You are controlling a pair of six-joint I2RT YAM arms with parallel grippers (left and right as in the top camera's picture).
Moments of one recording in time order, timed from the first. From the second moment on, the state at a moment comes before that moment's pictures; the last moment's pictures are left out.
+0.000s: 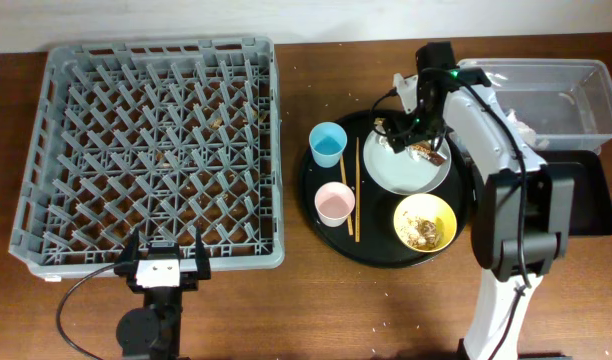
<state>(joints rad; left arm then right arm) 0.03 0.01 0.02 -0.08 -0.02 0.14 0.09 2.15 1.77 -0.95 -0.06 -0.27</state>
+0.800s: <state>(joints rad) 0.03 0.01 0.02 -0.08 -0.02 0.14 0.08 2.23 2.15 -1.28 -0.11 -0.05</state>
